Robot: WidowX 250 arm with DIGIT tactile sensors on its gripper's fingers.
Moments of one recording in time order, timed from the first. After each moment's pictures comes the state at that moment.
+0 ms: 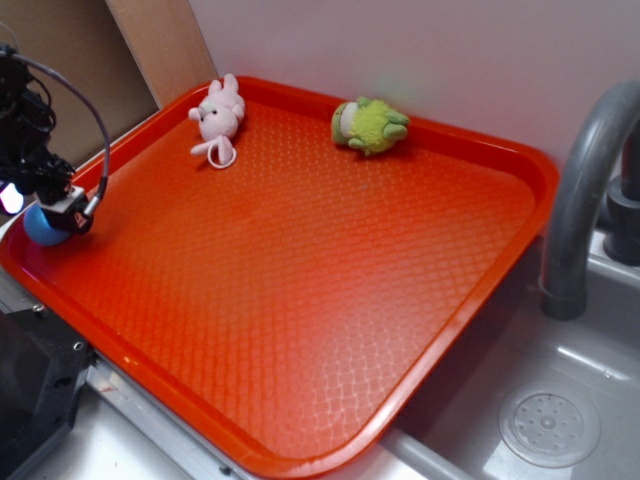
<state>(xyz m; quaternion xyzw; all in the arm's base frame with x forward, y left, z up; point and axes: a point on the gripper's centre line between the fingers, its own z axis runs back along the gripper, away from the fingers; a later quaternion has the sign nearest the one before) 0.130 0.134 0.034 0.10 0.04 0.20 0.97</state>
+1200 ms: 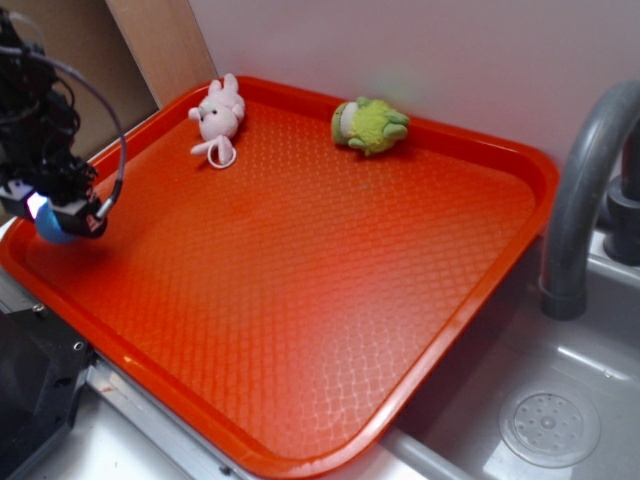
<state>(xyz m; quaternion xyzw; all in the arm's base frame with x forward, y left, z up) 0.150 0.090 0.066 0.08 0.01 0.17 0.98</state>
